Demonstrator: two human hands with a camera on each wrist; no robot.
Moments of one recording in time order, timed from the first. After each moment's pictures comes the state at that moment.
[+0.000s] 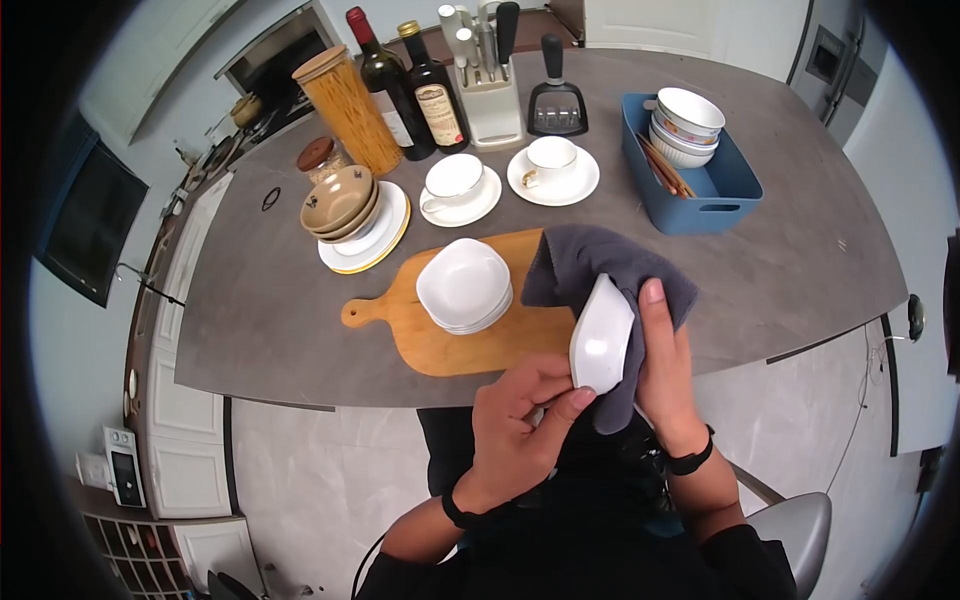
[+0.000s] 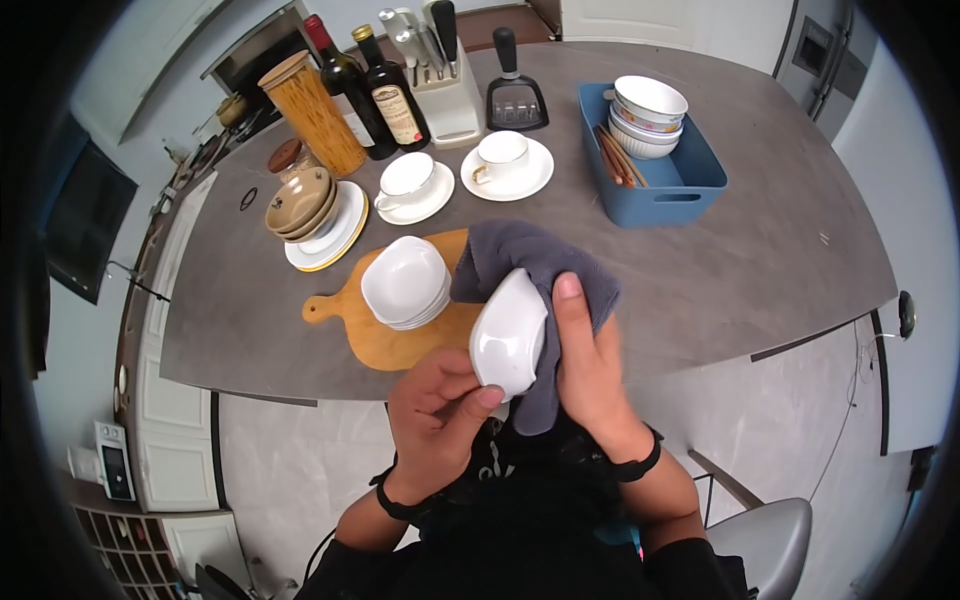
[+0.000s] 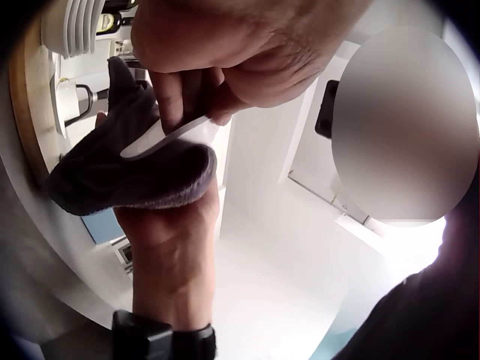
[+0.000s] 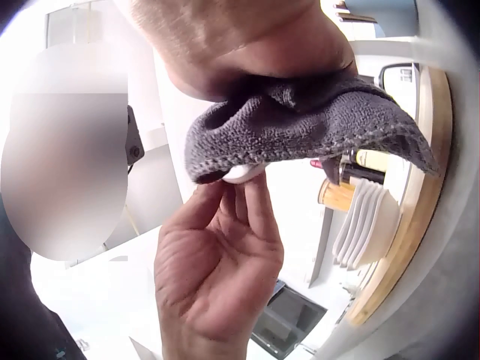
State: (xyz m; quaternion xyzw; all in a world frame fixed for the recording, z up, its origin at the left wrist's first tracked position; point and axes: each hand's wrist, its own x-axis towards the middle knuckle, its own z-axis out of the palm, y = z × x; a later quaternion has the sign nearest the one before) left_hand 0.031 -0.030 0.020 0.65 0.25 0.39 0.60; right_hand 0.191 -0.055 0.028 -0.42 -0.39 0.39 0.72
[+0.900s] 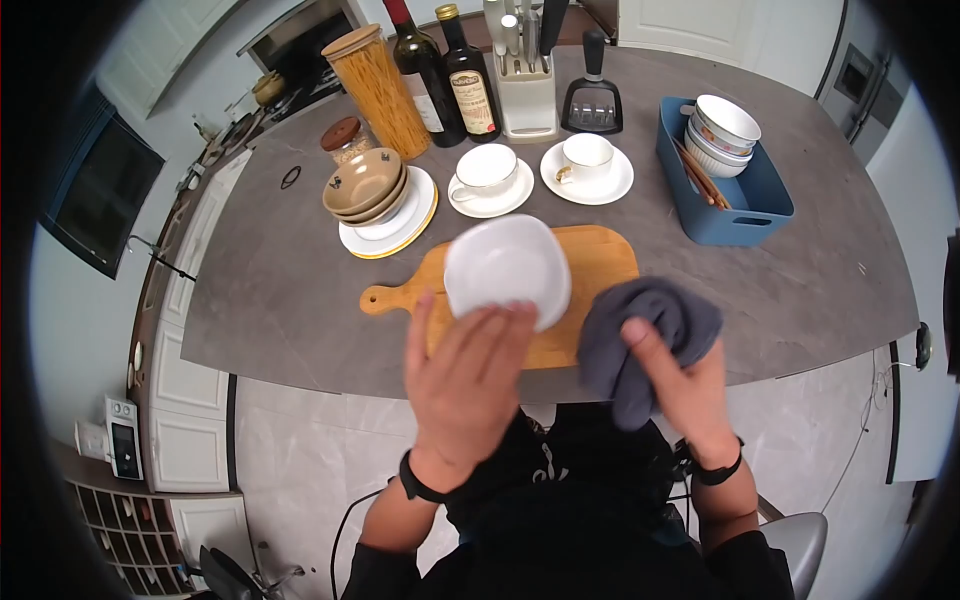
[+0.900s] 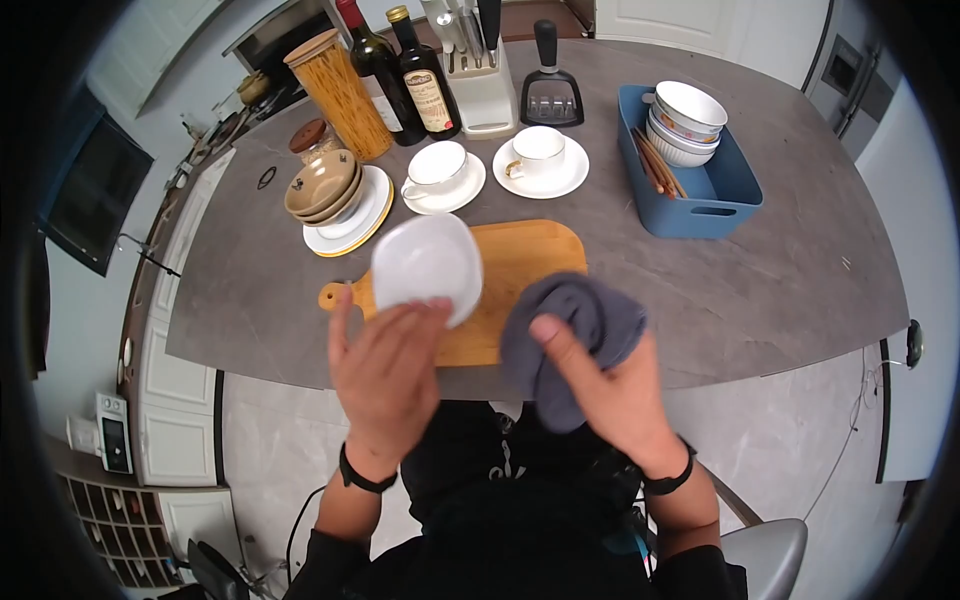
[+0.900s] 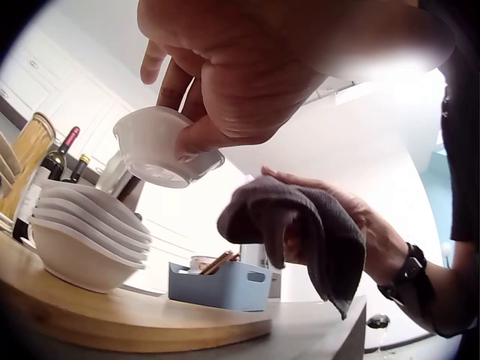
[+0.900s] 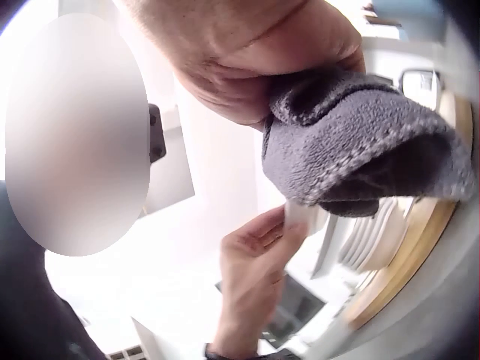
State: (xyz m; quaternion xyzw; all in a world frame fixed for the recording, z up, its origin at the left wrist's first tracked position) left_hand -0.002 0.022 0.037 0.87 0.30 0.37 -0.11; right_hand 0.196 -0.059 0.035 -0.52 -0.45 0.32 0.65
